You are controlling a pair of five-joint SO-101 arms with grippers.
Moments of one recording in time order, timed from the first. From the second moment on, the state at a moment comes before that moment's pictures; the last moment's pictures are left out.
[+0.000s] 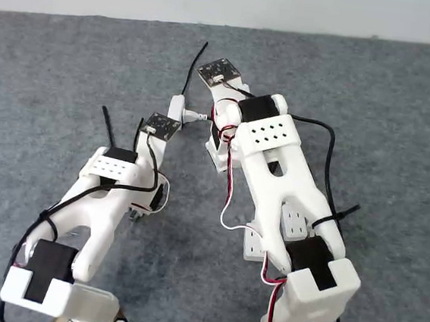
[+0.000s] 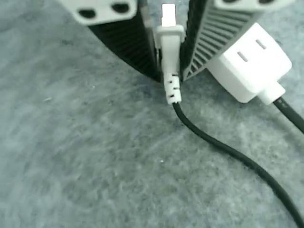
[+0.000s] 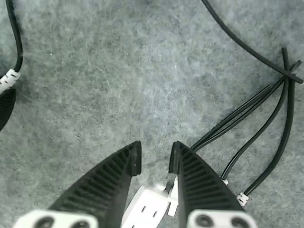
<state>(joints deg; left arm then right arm) 5.5 -0.1 40.5 58.9 -4.6 -24.1 12.0 -9.0 83.4 8.7</state>
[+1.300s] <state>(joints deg) -20.8 -22.4 38.1 67.4 -9.0 -36.4 12.1 -9.0 77.5 -17.7</state>
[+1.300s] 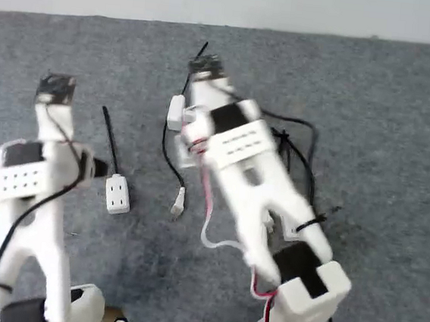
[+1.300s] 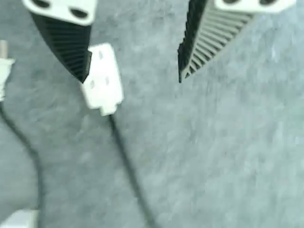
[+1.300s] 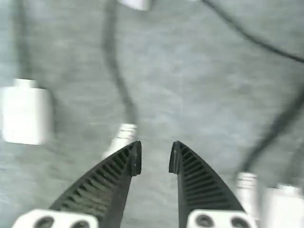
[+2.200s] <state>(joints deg) -28.7 -45.6 61.8 55.0 -9.1 -40.9 22.9 -10.9 80.5 -27.9</state>
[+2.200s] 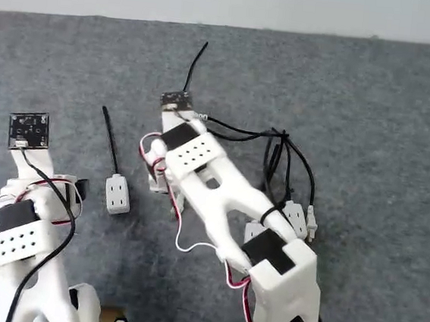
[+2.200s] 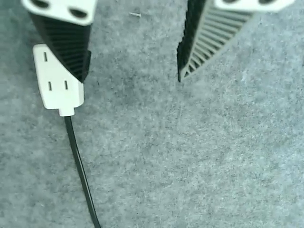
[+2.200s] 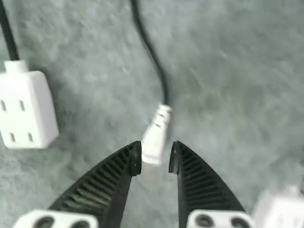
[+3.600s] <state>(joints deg) -27.3 -45.6 67.4 49.5 -9.2 -43.4 30.1 -18.8 83.9 -31.7</state>
